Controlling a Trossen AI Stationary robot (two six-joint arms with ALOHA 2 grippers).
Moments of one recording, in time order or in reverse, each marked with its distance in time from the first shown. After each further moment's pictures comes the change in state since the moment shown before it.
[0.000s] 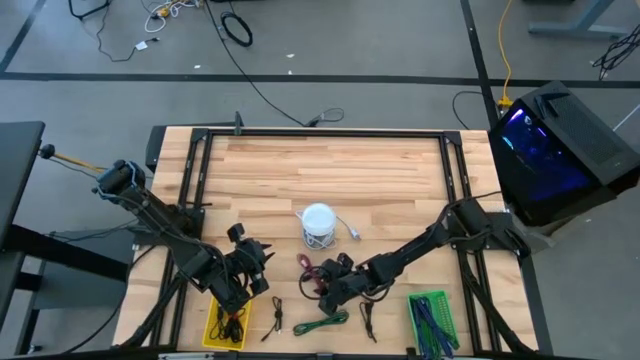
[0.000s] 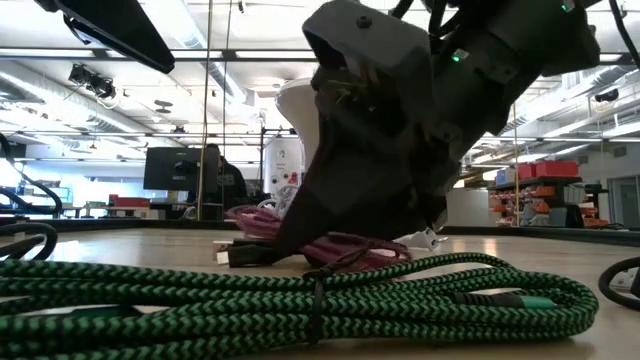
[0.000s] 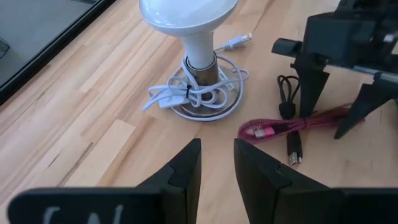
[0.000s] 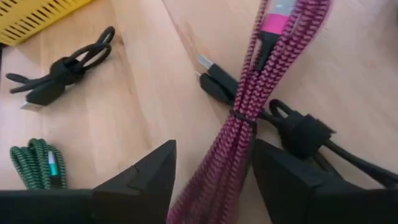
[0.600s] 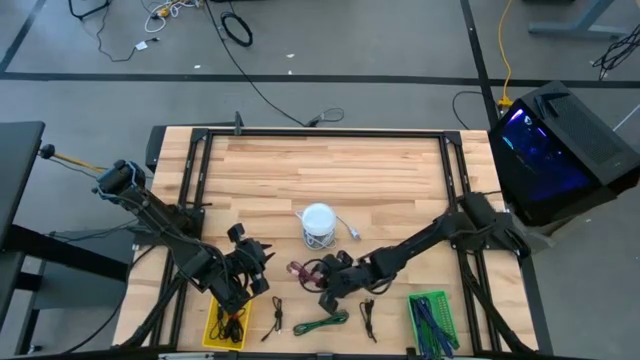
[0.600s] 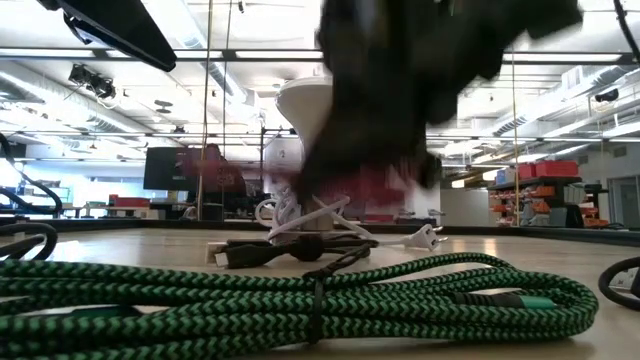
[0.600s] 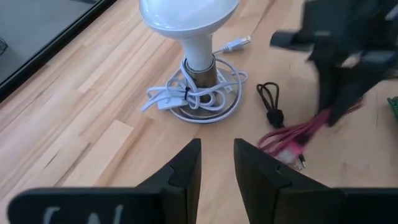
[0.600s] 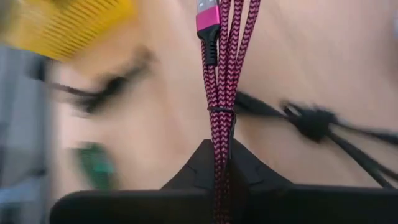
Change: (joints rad) left arm 0.000 0.000 0.000 0.011 -0.004 -0.006; right arm -0.017 -0.087 -0.003 -0.034 -0.086 0.001
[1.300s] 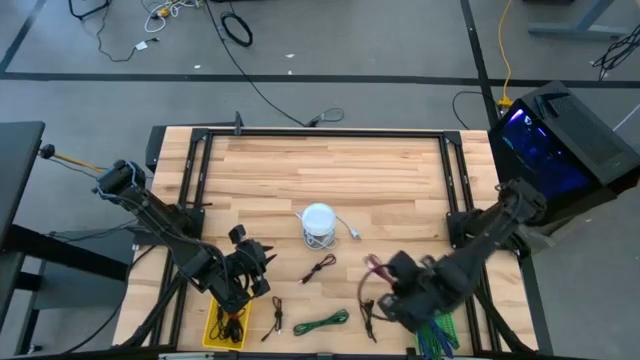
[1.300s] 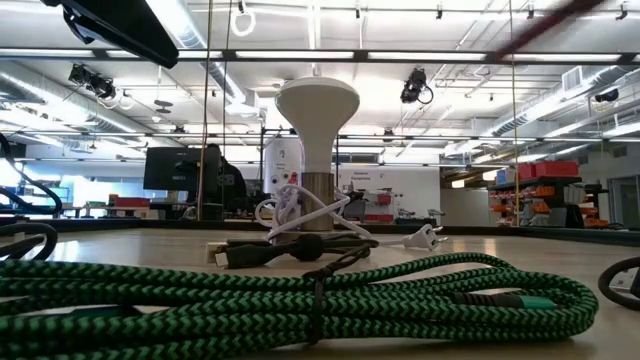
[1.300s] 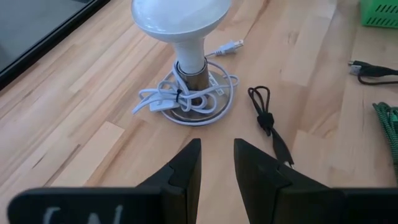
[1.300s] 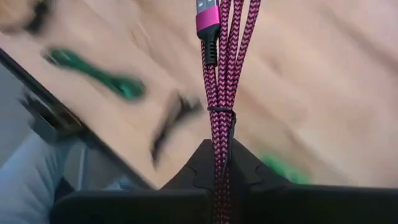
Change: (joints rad) left arm -0.002 0.000 0.000 0.038 0.006 0.004; right arm 0.312 -0.334 0.366 -1.288 0.007 0.788
